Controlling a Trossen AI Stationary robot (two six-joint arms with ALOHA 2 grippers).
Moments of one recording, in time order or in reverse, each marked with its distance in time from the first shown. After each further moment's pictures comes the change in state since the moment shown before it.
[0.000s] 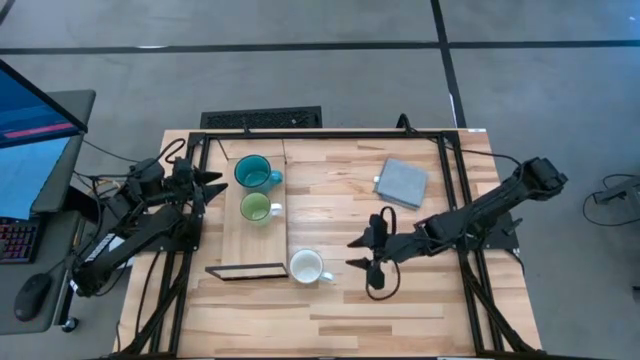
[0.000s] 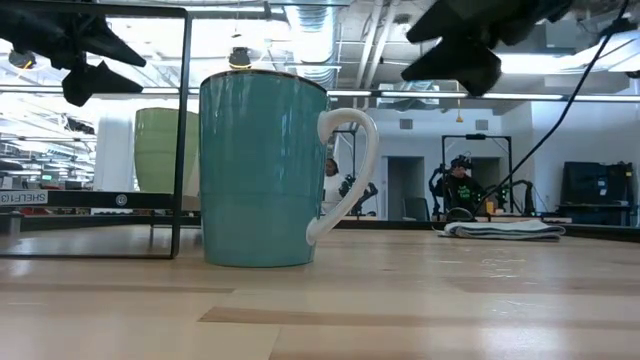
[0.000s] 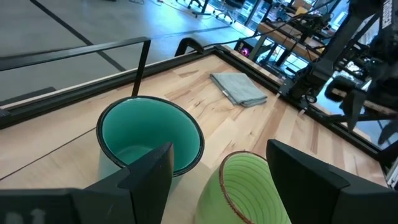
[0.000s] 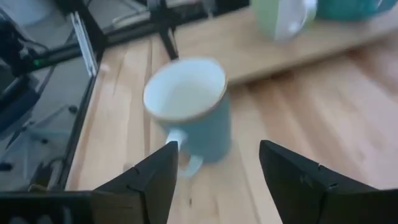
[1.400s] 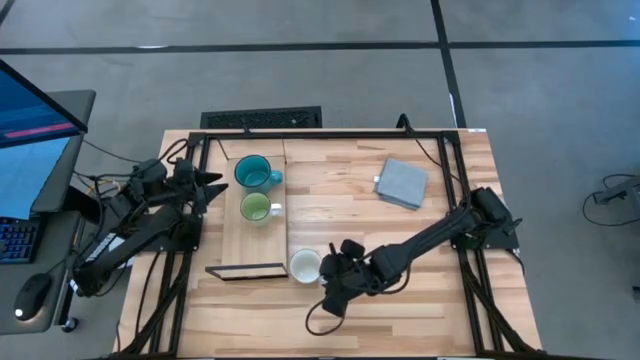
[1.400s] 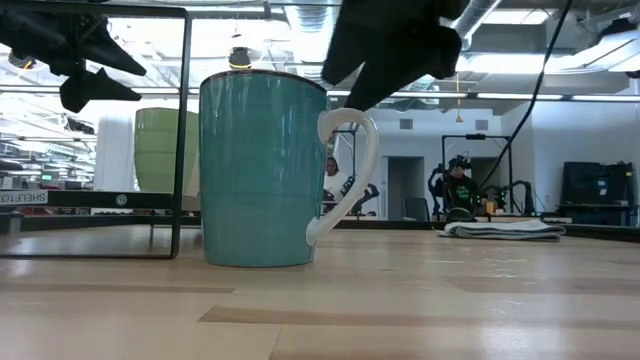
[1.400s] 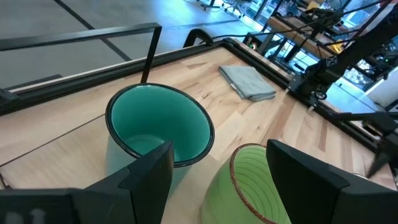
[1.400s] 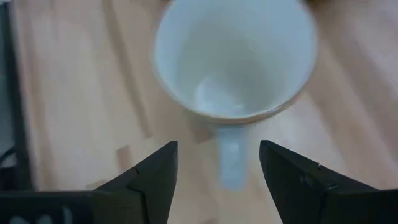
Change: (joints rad) left arm 0.000 0.000 -0.018 -0.019 -0.023 -0.014; right arm 0.059 0.565 0.738 -0.694 0.005 0.266
